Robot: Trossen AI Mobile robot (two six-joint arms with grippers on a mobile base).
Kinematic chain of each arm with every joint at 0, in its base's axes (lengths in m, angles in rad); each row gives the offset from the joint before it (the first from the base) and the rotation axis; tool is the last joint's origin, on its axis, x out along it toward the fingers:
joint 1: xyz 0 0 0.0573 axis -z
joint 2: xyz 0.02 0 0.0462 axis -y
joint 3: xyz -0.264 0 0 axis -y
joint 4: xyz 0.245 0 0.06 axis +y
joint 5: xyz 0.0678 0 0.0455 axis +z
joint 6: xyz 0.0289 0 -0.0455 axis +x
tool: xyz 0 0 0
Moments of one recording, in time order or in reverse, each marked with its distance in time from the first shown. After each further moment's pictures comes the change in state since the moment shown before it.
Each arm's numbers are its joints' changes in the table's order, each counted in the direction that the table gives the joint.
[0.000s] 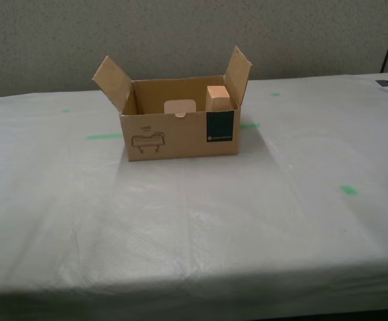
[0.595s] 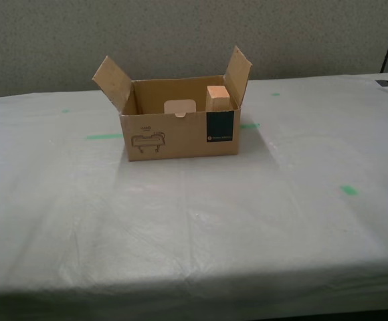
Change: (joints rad) arm 0 0.000 0.000 0.000 0.000 0.000 0.000; arm 1 0.000 0.000 0.000 0.000 0.000 0.000
